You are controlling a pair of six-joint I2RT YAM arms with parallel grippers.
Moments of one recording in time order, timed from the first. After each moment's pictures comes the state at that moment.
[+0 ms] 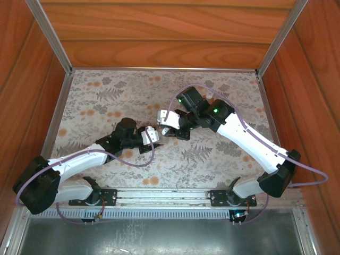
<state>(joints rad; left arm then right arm) -0.73 1.21 0.55 0.14 0.37 0.52 0.87 1.43 1.48 -1.02 -0.35 -0.61</state>
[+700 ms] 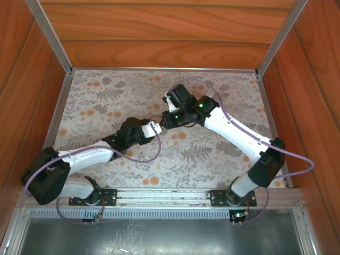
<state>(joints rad) -0.76 1.32 0.57 0.23 -0.09 0.61 0.86 1.57 1.51 -0.93 -0.15 0.46</state>
